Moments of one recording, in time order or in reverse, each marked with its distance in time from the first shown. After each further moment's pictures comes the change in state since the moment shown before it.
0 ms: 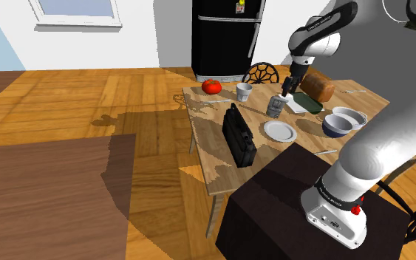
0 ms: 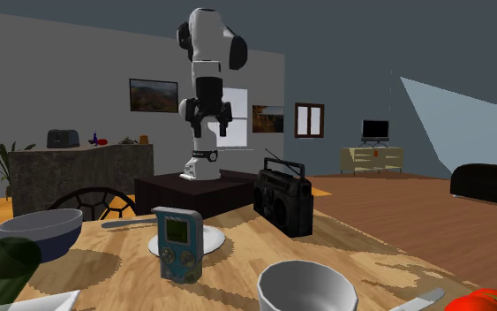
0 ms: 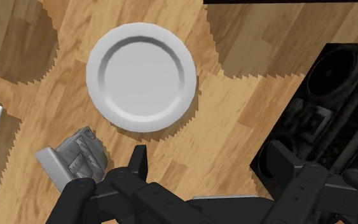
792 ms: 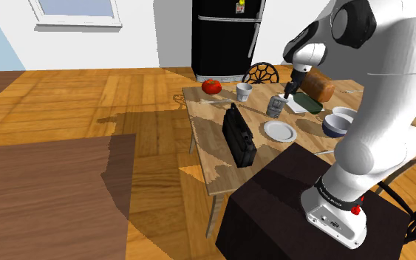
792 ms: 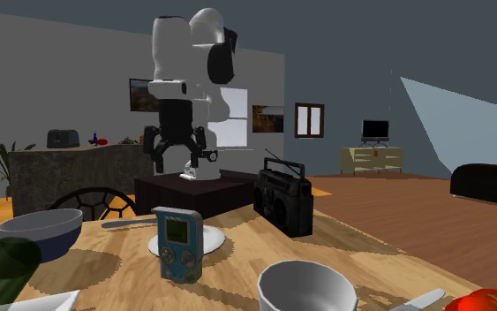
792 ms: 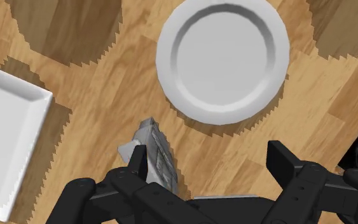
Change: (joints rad) arm -0.162 0.482 -0.008 0.372 0.274 0.044 -0.315
